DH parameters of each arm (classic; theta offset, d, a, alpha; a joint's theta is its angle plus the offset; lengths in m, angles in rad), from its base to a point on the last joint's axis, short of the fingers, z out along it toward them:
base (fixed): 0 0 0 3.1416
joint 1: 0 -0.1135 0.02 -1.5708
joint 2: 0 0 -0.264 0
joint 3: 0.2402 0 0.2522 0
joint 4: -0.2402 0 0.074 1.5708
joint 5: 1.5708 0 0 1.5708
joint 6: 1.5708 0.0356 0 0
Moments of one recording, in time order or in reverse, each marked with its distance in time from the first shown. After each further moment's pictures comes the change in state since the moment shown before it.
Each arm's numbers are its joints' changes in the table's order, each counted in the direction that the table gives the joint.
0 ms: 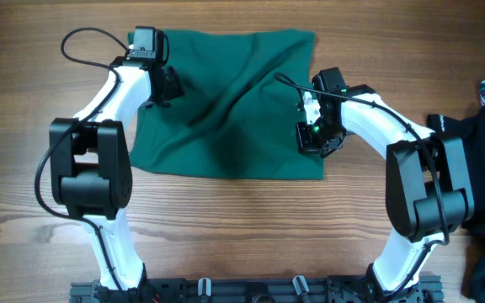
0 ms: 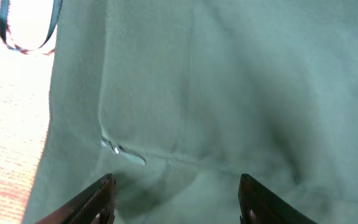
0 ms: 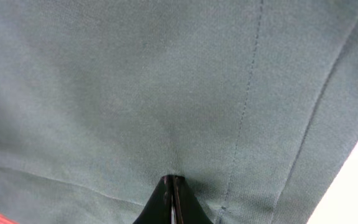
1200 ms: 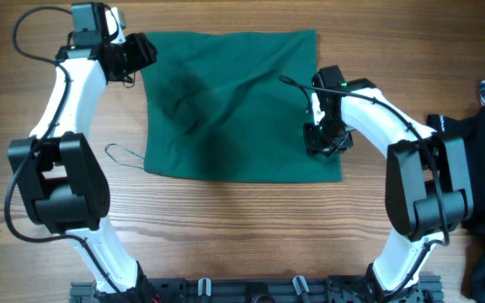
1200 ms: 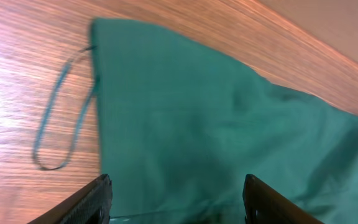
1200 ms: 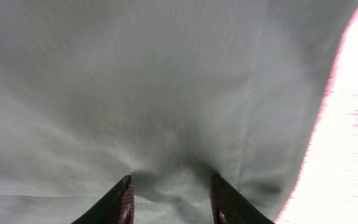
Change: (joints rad) left arm -0.166 0.100 0.093 0.071 0.338 0.104; right arm 0.001 0.002 0.090 -0.130 0.168 0.020
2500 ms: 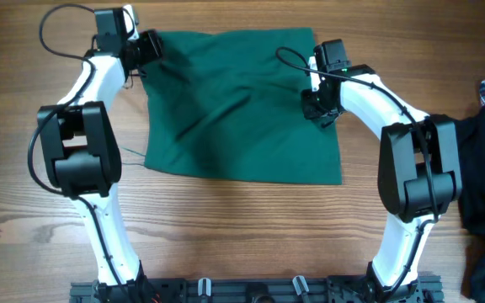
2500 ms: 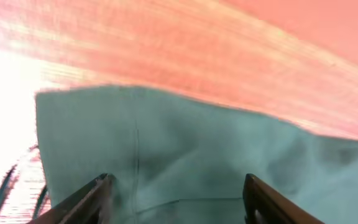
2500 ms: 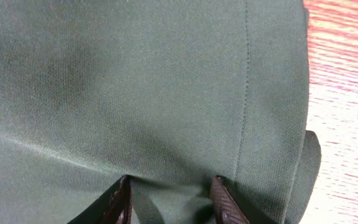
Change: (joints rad) left arm 0.017 -0.268 0.107 0.293 -0.058 0.035; right arm 0.034 -0.129 0.121 0.314 0.071 -0.098
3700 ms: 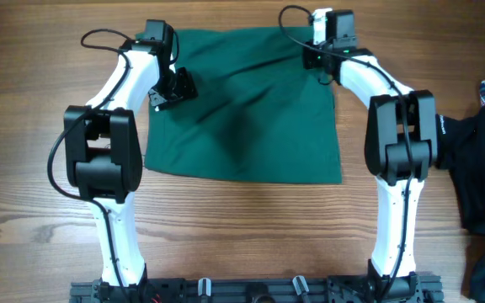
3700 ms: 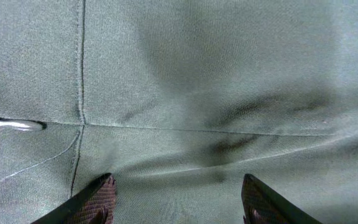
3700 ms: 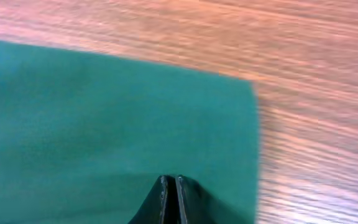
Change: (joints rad) left arm 0.174 0.026 0.026 -0.660 -0.114 -0.144; right arm 0.083 -0.323 0.336 0.466 -0.063 -0.079
